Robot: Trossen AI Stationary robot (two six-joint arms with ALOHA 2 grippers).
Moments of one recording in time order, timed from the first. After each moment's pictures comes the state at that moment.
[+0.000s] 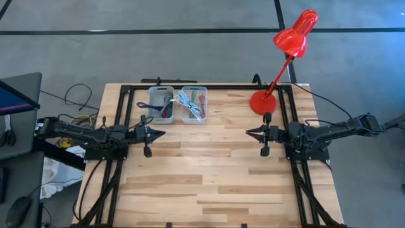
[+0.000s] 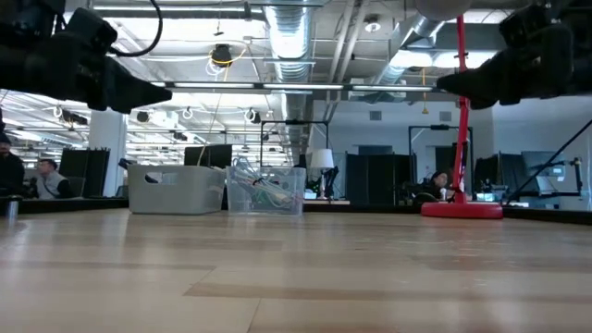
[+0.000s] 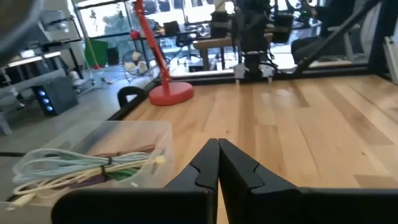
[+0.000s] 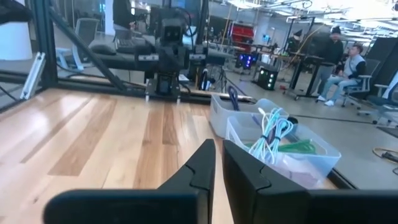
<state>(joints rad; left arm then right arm) -0.14 0.26 0.01 0.35 -0.33 0.15 0.09 0.54 0.04 0.49 0.24 -0.17</state>
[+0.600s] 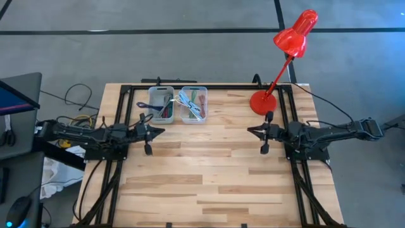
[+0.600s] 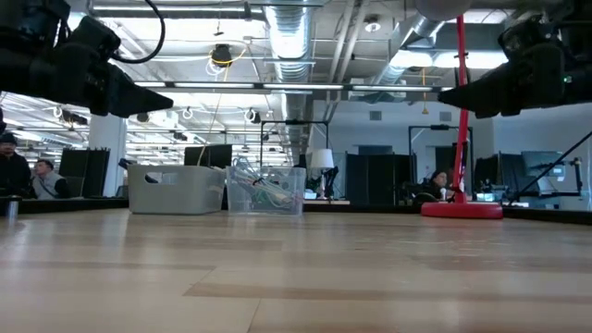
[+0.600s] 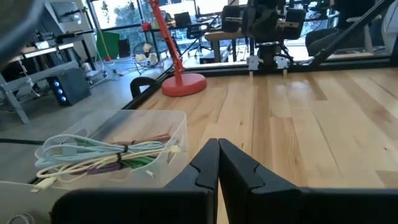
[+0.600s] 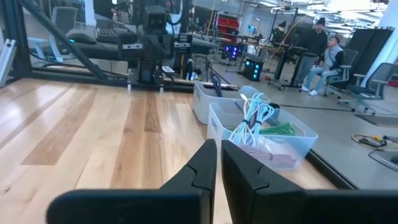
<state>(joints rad) -0.08 0.24 0.01 0.30 -0.33 0.14 0.03 0.46 0.01 0.41 0.25 -0.16</state>
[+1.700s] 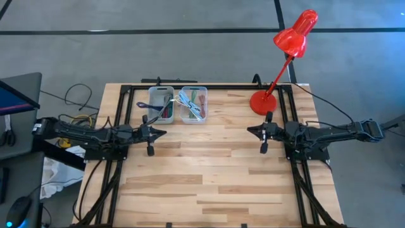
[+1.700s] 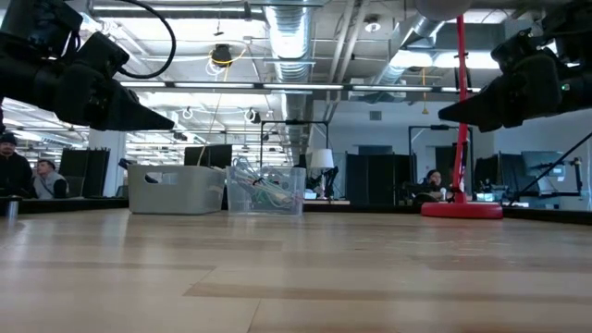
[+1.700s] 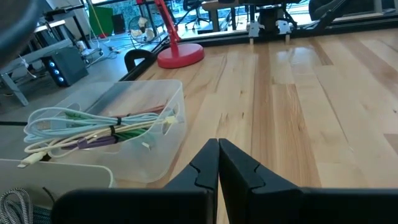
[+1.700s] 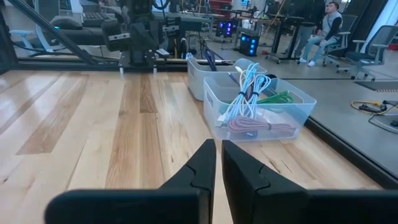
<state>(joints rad) -0.08 0.38 0.01 0.32 -0.33 0.14 0.00 0.46 0.01 0.32 0.26 -0.06</state>
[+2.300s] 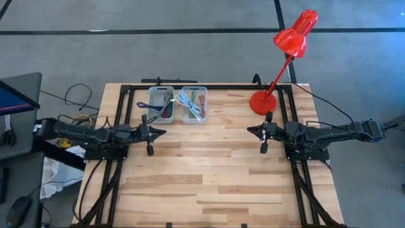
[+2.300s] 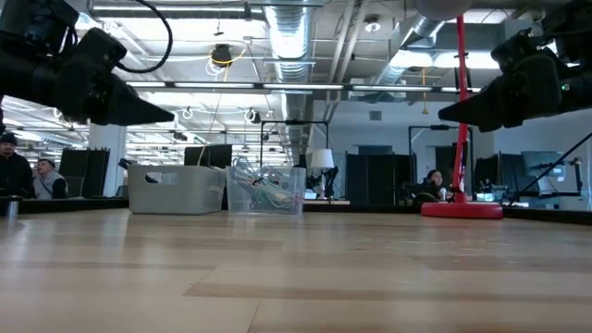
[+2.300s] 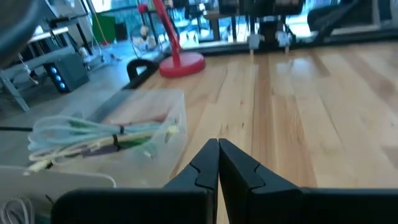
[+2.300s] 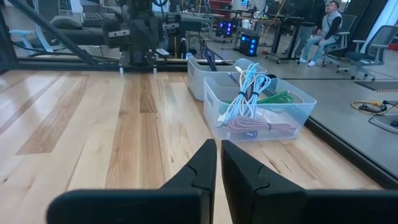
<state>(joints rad) -0.08 0.34 0.01 0.32 -0.33 0.14 0.00 0.46 0.00 0.32 0.26 -0.06</state>
